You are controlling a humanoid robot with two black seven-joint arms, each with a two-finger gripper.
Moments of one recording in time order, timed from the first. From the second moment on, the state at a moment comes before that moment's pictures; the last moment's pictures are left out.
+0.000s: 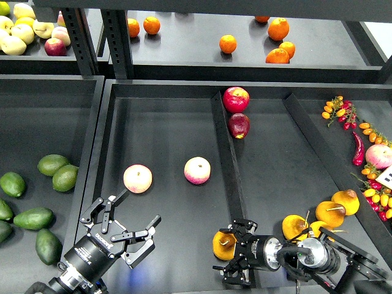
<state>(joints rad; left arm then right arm) 0.34 0.00 -1.22 -1.39 -0.25 -0.49 0.49 0.33 -0.25 0.56 0.99 0.07 0.00 -0.49</state>
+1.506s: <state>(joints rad) 0.34 0.00 -1.23 -1.39 -0.25 -0.49 0.49 0.32 -0.25 0.68 1.02 0.08 0.01 -0.49</state>
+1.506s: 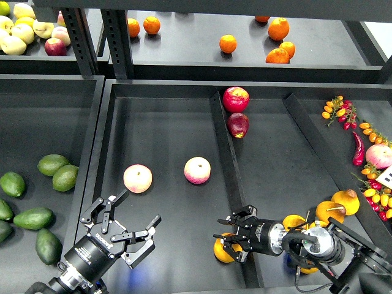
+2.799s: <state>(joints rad) 0.34 0.00 -1.23 -1.39 -0.25 -0.49 0.49 0.31 -0.24 0.62 1.01 0.07 0.01 -0.49</state>
